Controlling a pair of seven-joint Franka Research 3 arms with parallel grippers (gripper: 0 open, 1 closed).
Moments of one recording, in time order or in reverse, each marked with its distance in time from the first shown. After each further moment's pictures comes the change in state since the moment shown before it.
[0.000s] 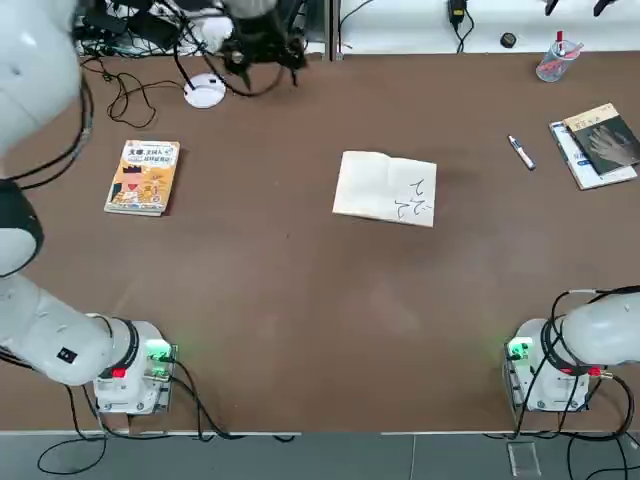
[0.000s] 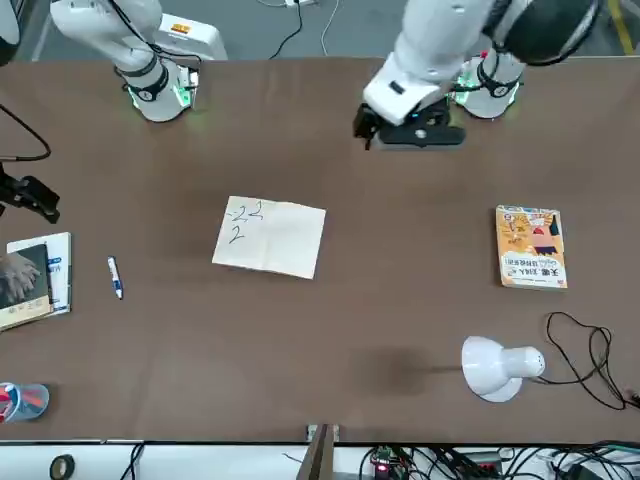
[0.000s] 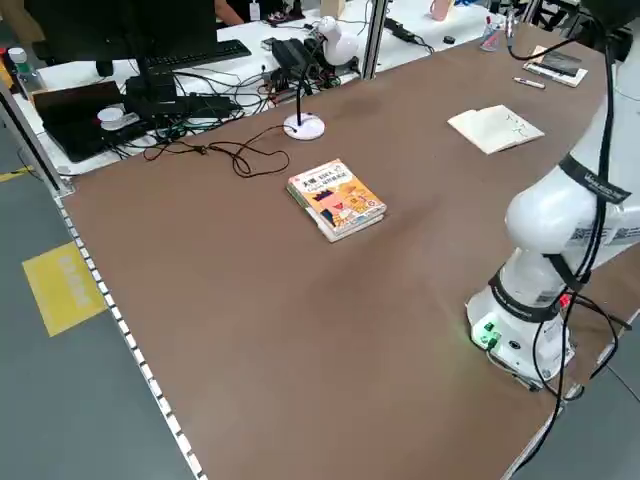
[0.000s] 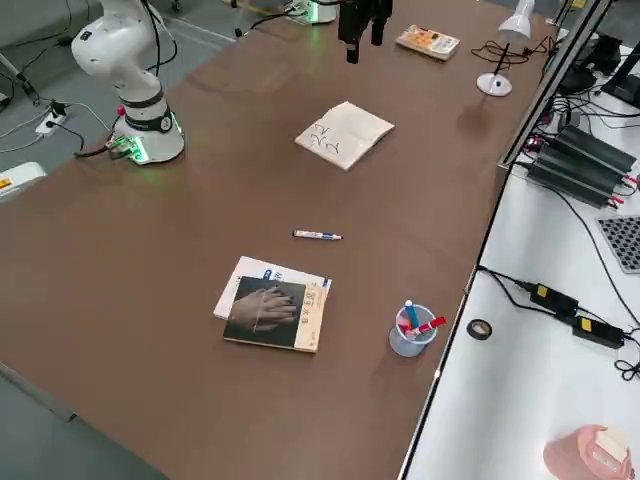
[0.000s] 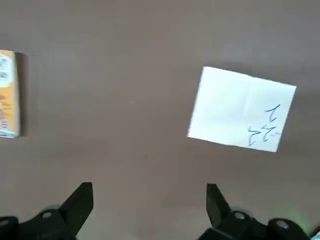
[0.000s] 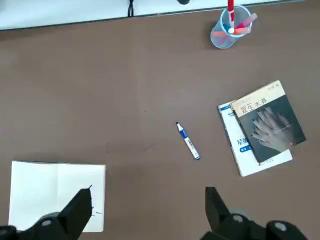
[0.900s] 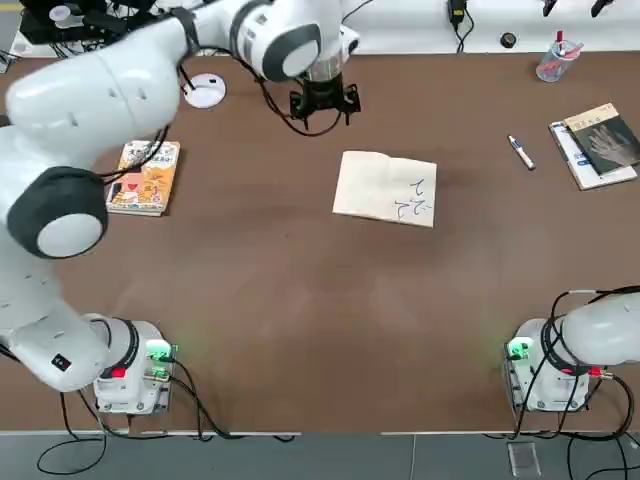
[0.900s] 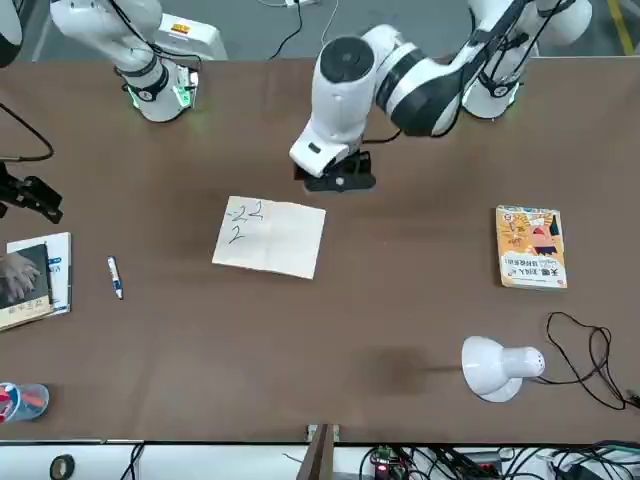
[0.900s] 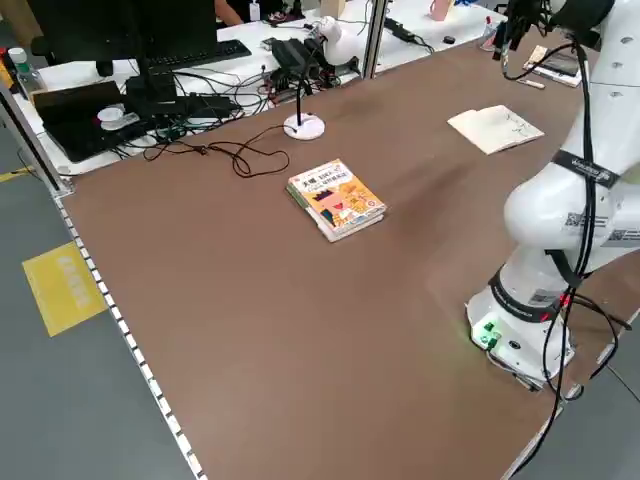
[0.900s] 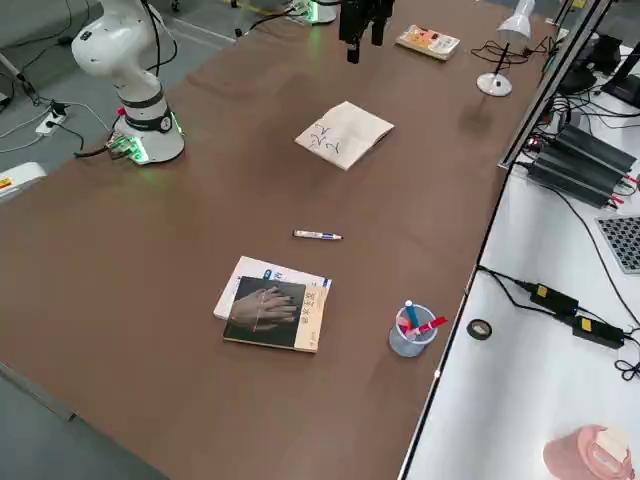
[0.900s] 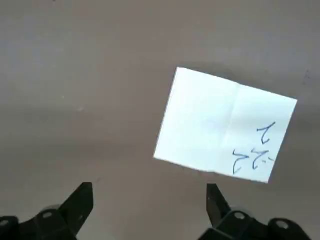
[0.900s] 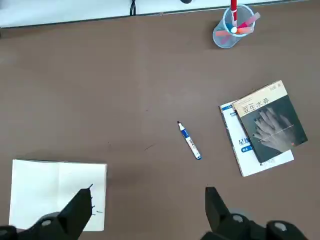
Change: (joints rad) left arm -0.119 0.252 0.002 0.000 0.079 0.259 -0.160; right arm 0.008 0.001 0.002 -0.002 0.000 0.001 0.000
